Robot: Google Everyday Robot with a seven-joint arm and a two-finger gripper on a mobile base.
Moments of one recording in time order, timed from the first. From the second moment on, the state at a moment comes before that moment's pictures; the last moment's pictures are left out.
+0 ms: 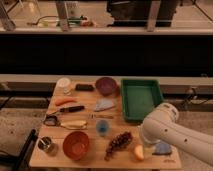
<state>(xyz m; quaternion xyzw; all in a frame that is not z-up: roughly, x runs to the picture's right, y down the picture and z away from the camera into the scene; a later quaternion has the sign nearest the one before) 0.186 0.253 0.691 -0.30 -0.05 -0.05 0.95</state>
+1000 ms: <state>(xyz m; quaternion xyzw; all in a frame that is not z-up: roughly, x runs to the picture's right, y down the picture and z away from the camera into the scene) 0.182 0.287 0.712 -0.33 -0.16 -0.02 0.93</state>
